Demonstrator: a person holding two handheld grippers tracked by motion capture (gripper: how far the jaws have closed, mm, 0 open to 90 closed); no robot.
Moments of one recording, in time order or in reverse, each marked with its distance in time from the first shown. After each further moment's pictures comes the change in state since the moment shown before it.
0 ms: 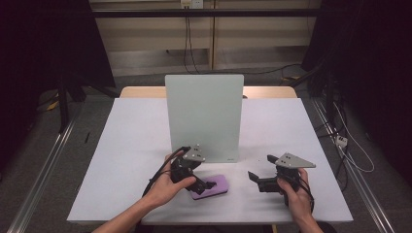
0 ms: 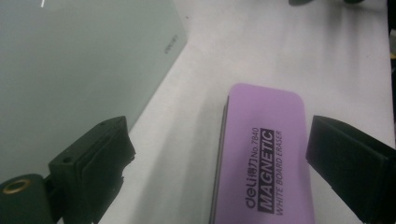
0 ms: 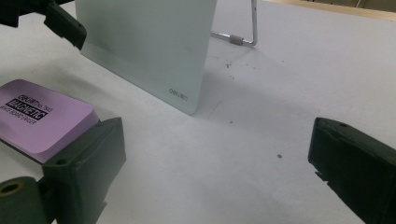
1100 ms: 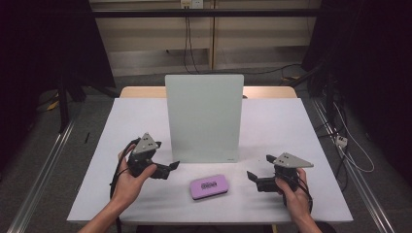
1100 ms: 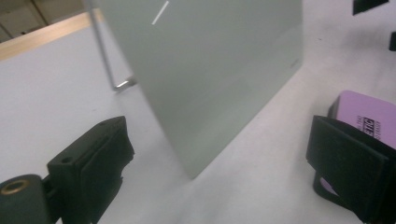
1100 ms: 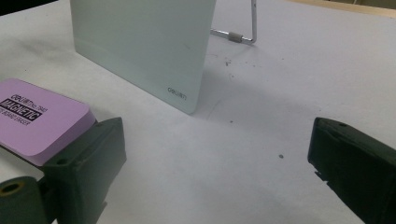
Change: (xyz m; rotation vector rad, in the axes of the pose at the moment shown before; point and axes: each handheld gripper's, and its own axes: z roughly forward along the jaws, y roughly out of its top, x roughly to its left) left arm 0.036 -0.049 -0.089 -0.184 0.326 -0.157; right arm 0.002 0.001 0.004 0.012 -0.013 -0.001
